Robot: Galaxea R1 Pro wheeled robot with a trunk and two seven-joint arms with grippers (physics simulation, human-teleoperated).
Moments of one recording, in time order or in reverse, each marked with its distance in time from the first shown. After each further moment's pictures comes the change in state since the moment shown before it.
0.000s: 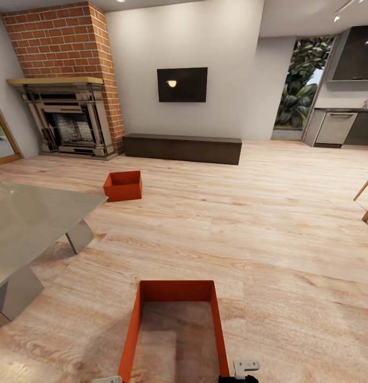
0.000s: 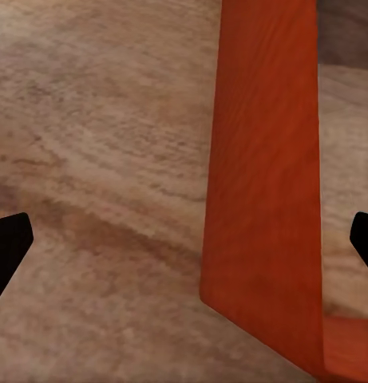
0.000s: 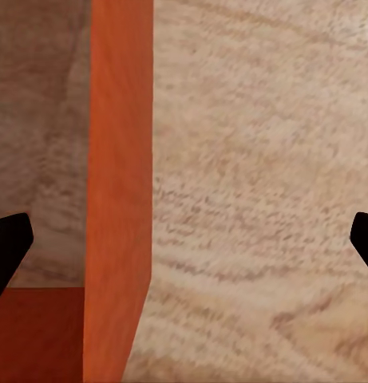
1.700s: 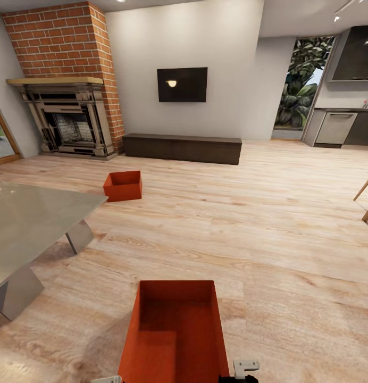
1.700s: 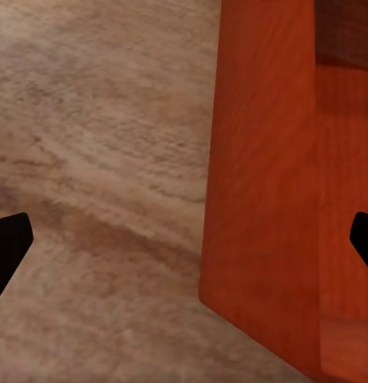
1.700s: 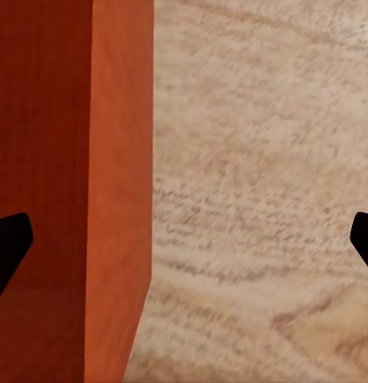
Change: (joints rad) left arm 0.000 -0.001 -0.001 -0.002 0.001 0.000 0.001; right arm 0.000 0.000 0.001 0.000 0.000 0.000 0.000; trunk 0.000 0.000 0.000
